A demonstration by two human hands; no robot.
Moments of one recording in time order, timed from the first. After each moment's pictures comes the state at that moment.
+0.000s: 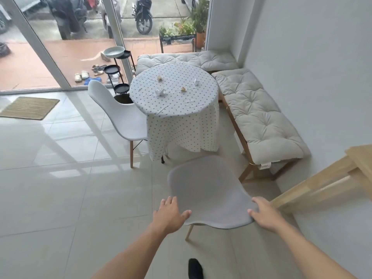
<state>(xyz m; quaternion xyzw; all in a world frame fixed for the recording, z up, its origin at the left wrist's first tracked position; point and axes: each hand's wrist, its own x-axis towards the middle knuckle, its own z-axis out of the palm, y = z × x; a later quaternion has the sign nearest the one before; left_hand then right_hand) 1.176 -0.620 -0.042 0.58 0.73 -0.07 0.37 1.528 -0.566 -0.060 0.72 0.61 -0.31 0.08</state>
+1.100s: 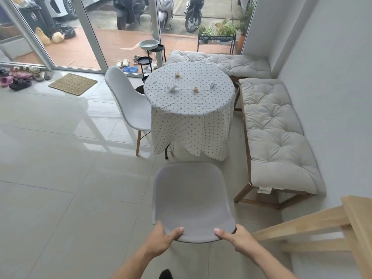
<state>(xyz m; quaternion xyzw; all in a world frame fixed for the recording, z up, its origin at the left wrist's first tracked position) 1.336 -0.639 -0.098 0.29 0.73 0.27 0.56 1.614 -0.514 -0.089 0.58 0.50 -0.64 -0.05</state>
